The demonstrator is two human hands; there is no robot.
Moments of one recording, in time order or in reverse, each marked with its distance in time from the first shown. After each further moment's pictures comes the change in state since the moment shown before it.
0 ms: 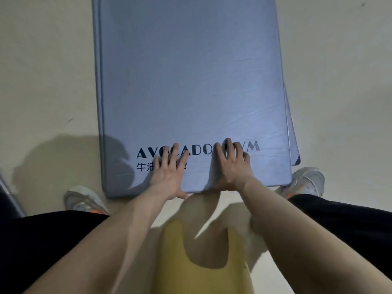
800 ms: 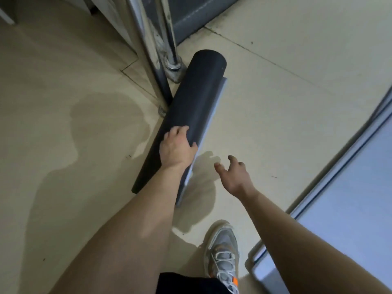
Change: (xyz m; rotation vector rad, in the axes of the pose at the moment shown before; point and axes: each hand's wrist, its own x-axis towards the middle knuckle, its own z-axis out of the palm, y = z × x) left_hand -0.190 -0.485 0.075 -0.928 0.779 -1.113; right_hand 0.063 -0.576 -0.111 0.426 -0.088 -0.421
